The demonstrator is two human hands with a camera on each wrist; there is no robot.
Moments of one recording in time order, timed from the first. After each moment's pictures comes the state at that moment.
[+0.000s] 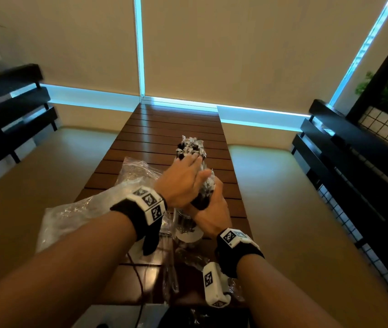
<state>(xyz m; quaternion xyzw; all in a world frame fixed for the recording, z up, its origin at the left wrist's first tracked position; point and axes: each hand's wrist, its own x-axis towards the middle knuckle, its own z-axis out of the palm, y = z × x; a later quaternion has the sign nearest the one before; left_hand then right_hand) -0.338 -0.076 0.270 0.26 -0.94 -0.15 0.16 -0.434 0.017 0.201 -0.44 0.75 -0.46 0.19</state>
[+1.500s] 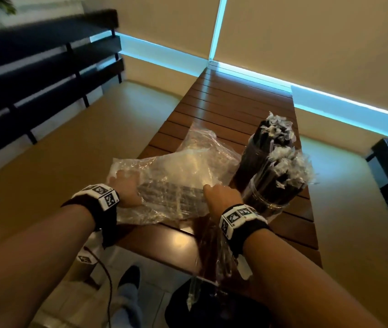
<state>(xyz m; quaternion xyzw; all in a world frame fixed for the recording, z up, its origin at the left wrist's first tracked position) -0.091 -0.172 0.118 0.64 -0.74 -0.20 -0.12 -0.332 -0.069 0.171 -0.72 0.68 0.13 0.06</state>
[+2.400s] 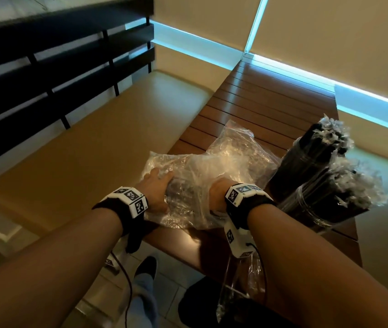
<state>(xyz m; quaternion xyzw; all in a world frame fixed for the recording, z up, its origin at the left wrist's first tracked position) -0.074 -0.166 0.097 0.58 -0.78 -0.23 -0.09 -0.269 -0.145 0.159 -0.70 0.62 0.29 0.20</state>
